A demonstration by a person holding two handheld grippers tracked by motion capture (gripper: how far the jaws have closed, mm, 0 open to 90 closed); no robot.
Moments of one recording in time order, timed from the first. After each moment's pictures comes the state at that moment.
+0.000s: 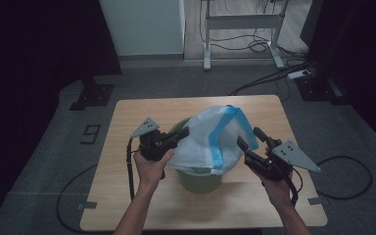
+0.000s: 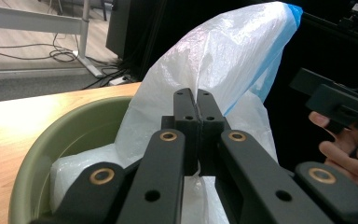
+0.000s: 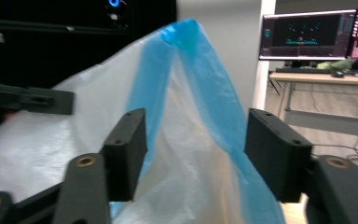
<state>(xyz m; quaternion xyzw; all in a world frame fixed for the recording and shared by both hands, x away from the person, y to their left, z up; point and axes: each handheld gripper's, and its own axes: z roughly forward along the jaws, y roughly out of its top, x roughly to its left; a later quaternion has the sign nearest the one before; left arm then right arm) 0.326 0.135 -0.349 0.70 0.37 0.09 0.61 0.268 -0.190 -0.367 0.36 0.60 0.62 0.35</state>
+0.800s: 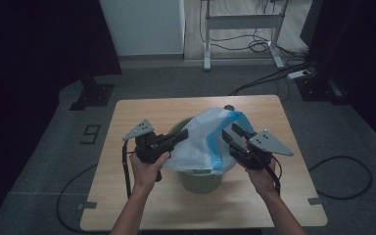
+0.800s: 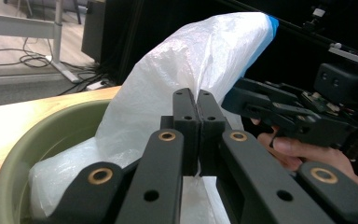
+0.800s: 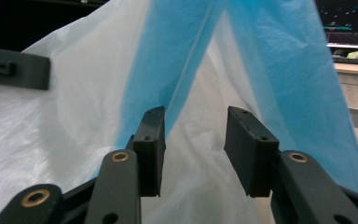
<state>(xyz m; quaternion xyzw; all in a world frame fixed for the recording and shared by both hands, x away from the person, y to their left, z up) 0.320 0.147 -0.346 0.70 0.33 0.06 0.63 0.304 -0.158 -0.373 0.34 0.64 0.60 0.33</state>
